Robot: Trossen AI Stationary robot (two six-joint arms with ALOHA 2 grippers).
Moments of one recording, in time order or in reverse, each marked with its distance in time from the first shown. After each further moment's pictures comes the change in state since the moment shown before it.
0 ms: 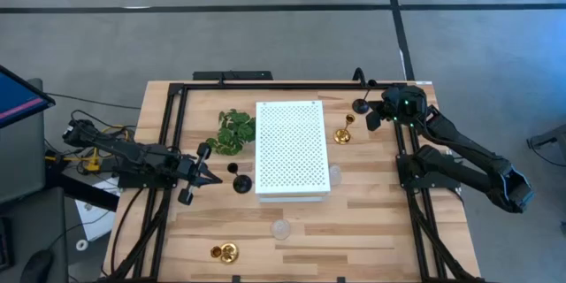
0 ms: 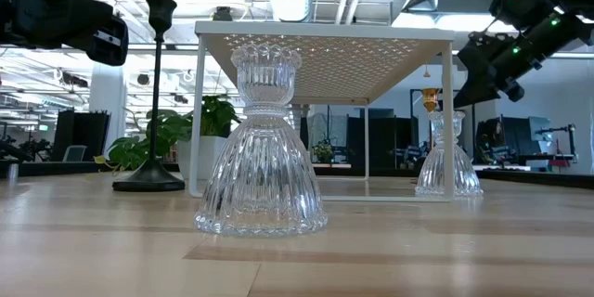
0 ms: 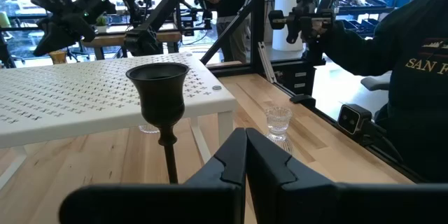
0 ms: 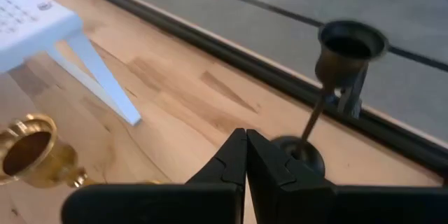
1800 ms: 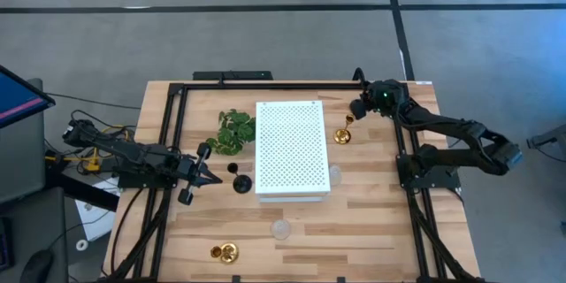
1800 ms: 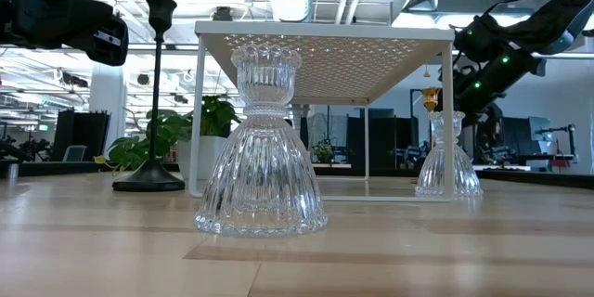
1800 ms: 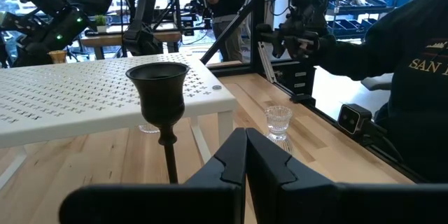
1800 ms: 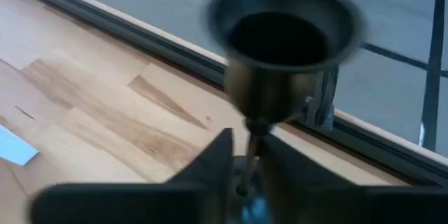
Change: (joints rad) left arm 0.000 0.000 0.000 -0.001 0.000 0.000; right arm 0.006 0.464 0.000 0.414 0.189 0.005
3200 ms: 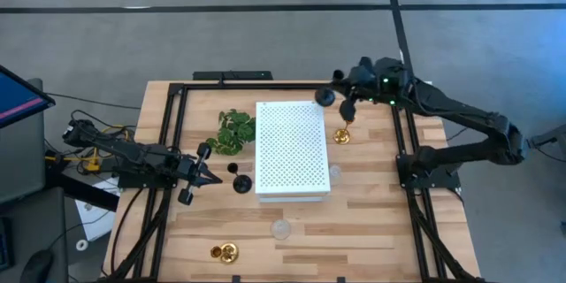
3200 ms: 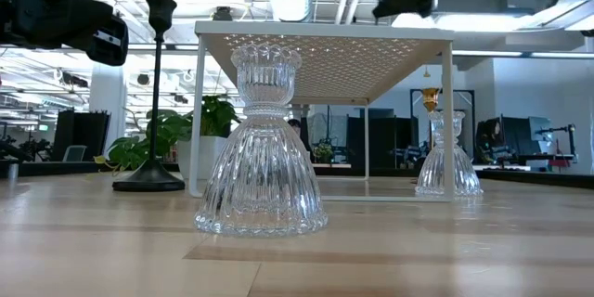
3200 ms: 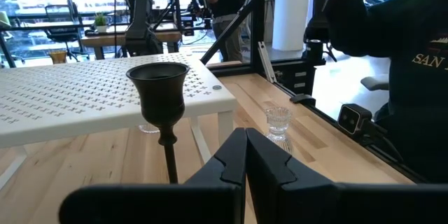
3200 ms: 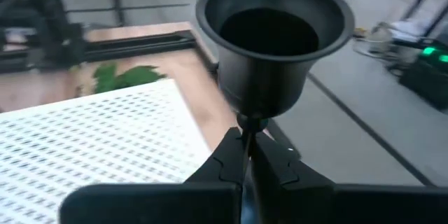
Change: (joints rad) left arm 0.000 0.000 0.000 0.000 0.000 0.000; right arm 0.446 -0.012 0.682 -0.498 -0.111 -0.185
